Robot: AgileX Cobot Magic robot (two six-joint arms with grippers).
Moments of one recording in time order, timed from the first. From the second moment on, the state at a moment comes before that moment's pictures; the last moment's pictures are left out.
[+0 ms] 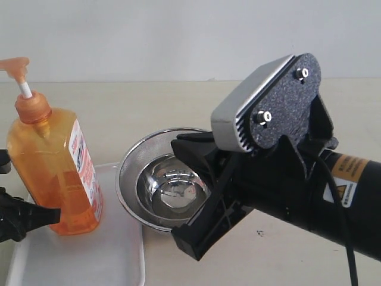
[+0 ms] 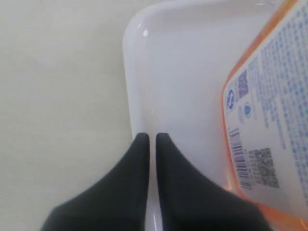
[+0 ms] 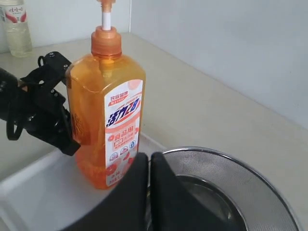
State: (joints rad) left arm -0.30 1.57 -0.30 -0.85 -0.34 0.52; right arm 1.06 1.15 -0.50 0.39 -0.36 -0.42
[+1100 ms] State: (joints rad) left arm -0.30 0.88 -0.14 -0.84 -0.19 0.52; right arm 1.06 0.96 -0.50 1.19 -0.69 -1.04
